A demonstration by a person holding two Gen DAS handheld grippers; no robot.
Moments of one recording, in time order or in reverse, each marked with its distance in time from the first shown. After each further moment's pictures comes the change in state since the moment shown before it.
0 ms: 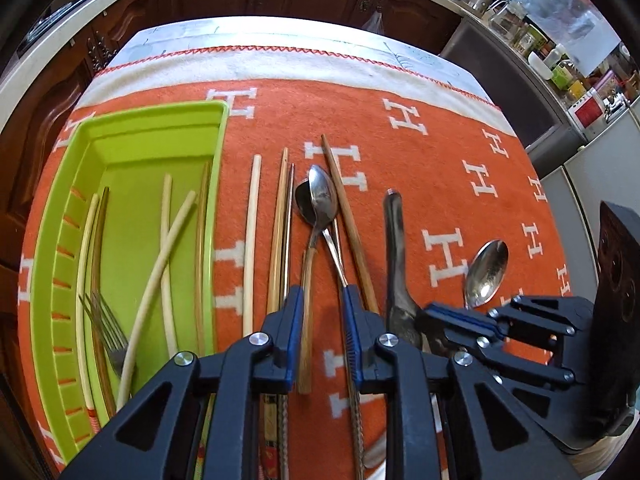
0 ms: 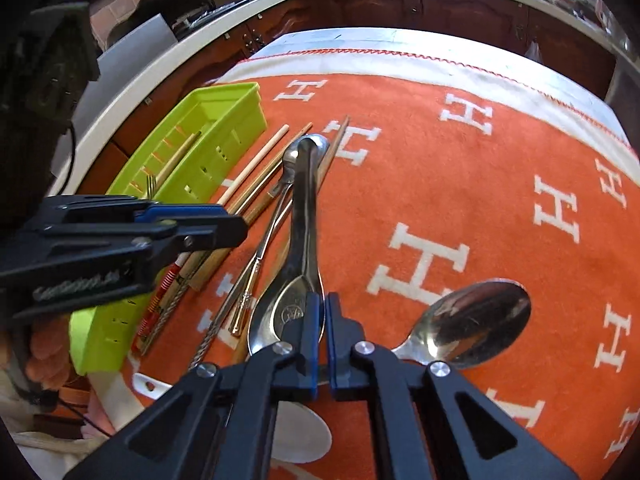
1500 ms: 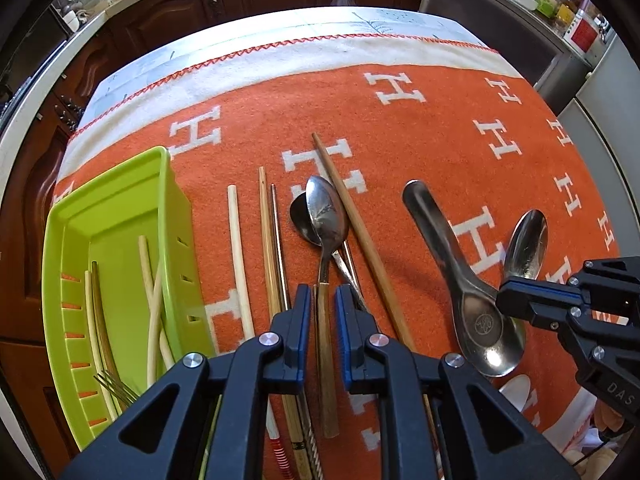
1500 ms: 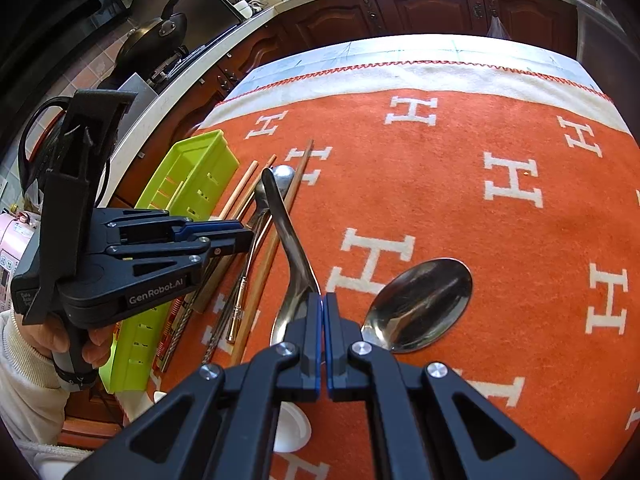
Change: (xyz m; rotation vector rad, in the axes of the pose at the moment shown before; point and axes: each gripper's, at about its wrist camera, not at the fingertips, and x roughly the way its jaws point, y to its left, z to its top) left arm 0.027 -0.024 0.018 0.230 0.050 0.150; right arm -0.031 -0.040 -0.009 0.160 -0.074 0.063
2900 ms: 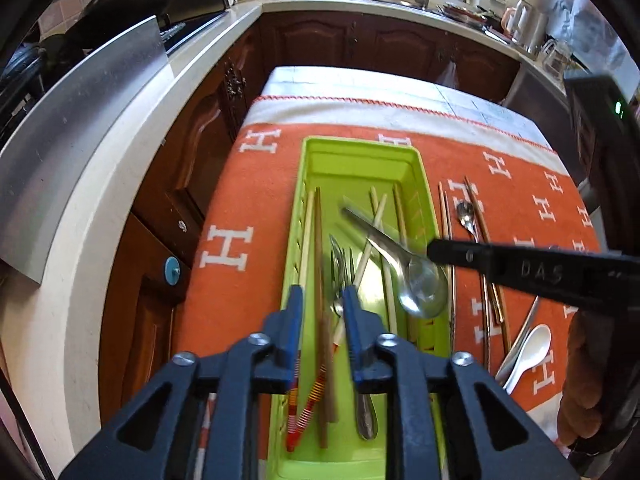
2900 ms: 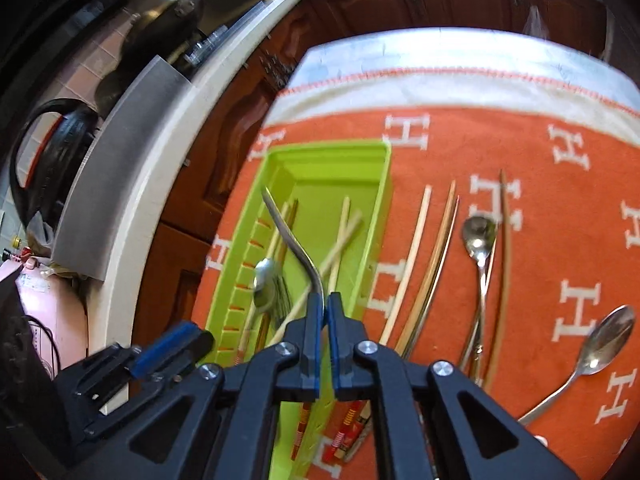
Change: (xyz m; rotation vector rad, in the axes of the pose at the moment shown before) left arm -0.116 0.118 -0.101 -0.325 -0.187 0.120; right arm 0.055 0.146 0.062 0.088 0.111 0.032
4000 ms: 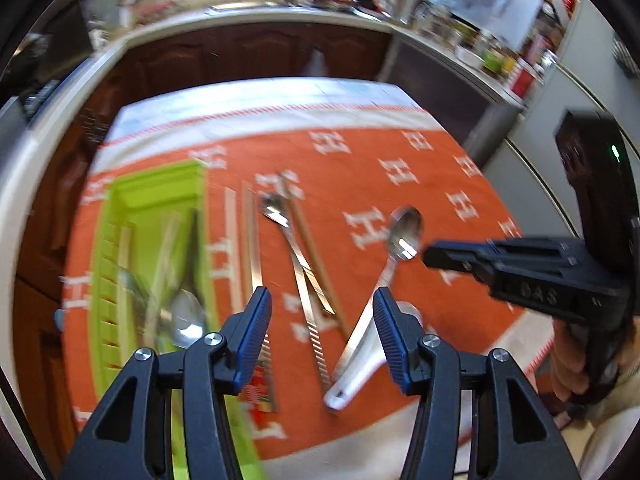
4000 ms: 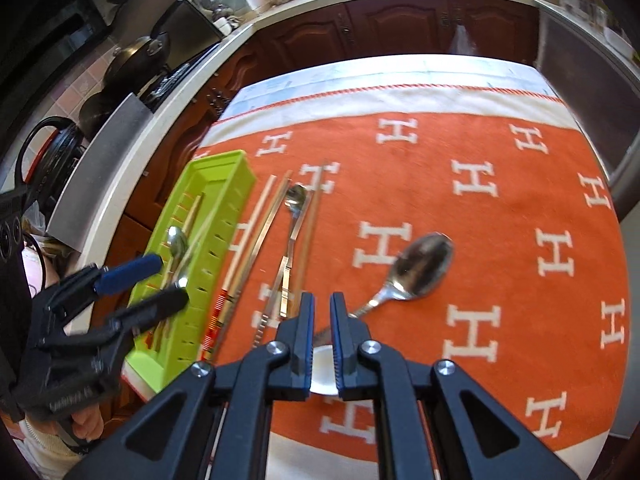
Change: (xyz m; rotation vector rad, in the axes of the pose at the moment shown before) left arm -0.017 -0.136 -0.025 0.274 0.008 -0.318; right arm -0.111 -0.110 -0.073 0.009 -0.140 -0.134
